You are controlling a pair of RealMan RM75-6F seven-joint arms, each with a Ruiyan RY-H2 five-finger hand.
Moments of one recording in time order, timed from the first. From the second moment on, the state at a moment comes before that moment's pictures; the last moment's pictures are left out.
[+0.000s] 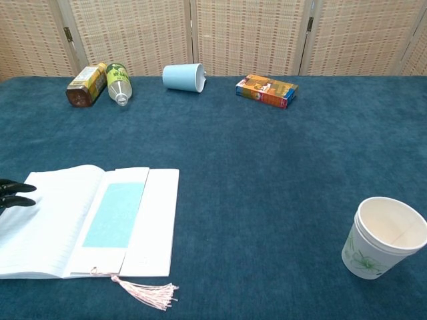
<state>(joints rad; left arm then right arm) -0.37 -1.40 0.25 -1.02 1.81 1.31 -0.02 0.05 -1.10 0.04 -1.65 -1.57 1.52 -0.04</state>
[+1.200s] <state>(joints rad) -0.49 -1.62 0.12 -0.88 1.84 1.46 -0.35 0.01 -1.10 0.05 -1.63 -1.55 1.58 -0.01</state>
